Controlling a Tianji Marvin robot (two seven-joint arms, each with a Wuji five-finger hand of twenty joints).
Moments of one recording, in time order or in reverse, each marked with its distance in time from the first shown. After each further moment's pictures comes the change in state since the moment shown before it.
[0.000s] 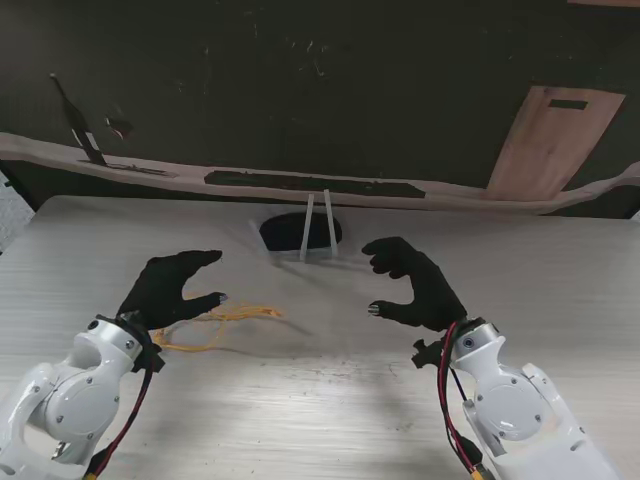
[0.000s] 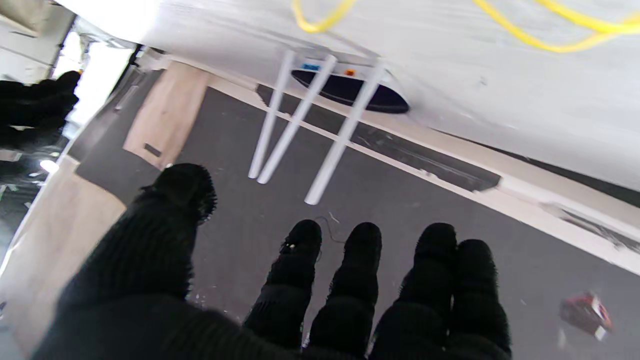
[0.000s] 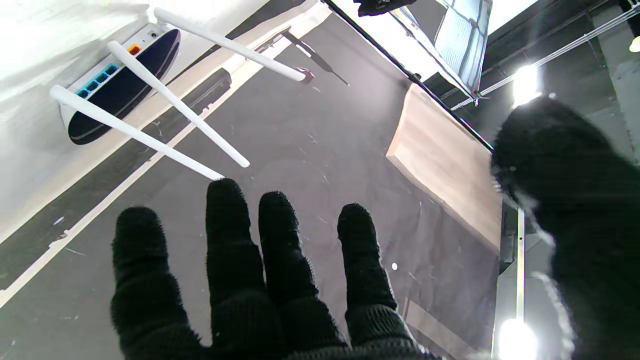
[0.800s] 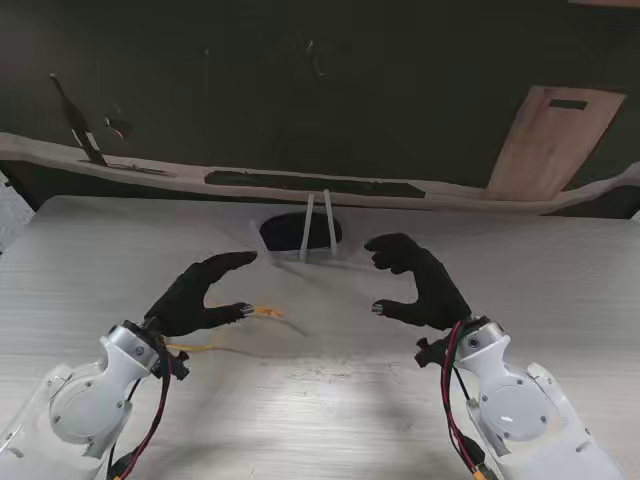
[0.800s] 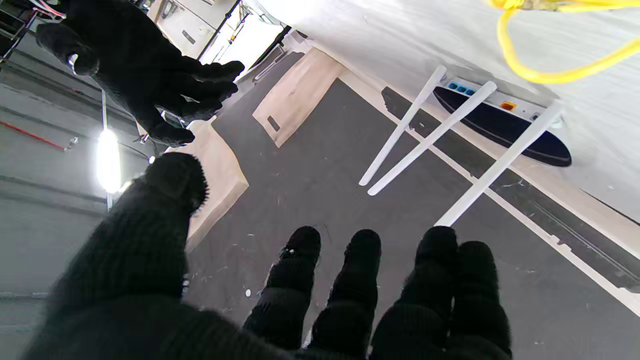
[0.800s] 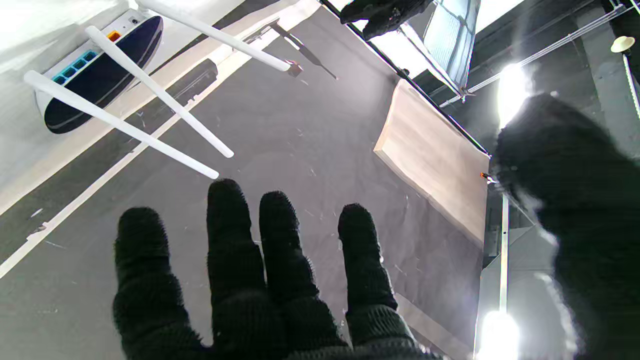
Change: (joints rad) left arm -0.056 0.003 0.079 0.112 -0.333 -0.290 -0.025; right arm -0.010 0.000 0.018 -0.018 0.005 -0.033 0.001; left_hand 0.000 -0.057 -0.019 0.000 -0.026 0.000 -0.014 0.000 -0.048 0.000 -0.012 0.000 -0.013 0.002 -0.019 0.000 -0.013 0.006 0.001 0.000; right_hand 0.000 -0.015 0.010 0.000 -0.001 0.000 0.000 0.000 -0.001 0.000 0.000 0.000 0.000 -0.001 -0.018 0.000 -0.007 -0.006 0.008 -0.023
